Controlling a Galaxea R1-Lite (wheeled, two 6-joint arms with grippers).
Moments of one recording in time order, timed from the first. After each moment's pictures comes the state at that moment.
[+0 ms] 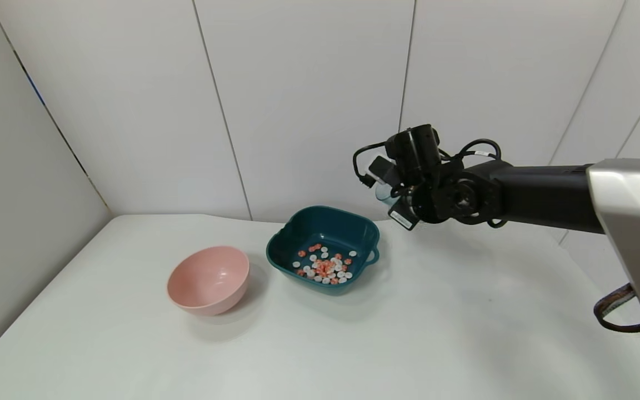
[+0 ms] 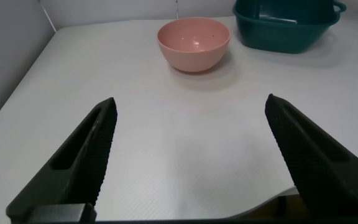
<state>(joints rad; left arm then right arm) 0.00 0.00 0.00 0.00 -0.03 0.04 0.54 2.29 -1.97 0.22 -0.58 -0.58</state>
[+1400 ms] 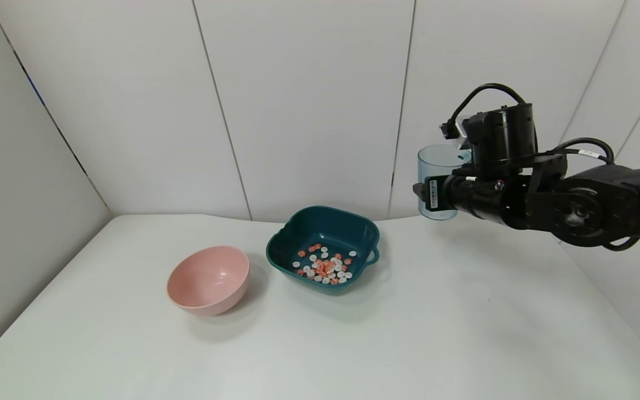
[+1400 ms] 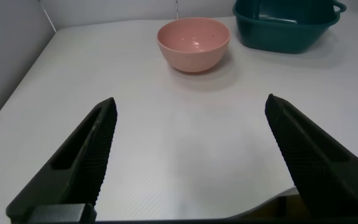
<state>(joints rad) 0.00 0.00 0.00 0.00 -0.03 0.04 0.48 1.95 -1.43 -0.15 -0.37 0.12</state>
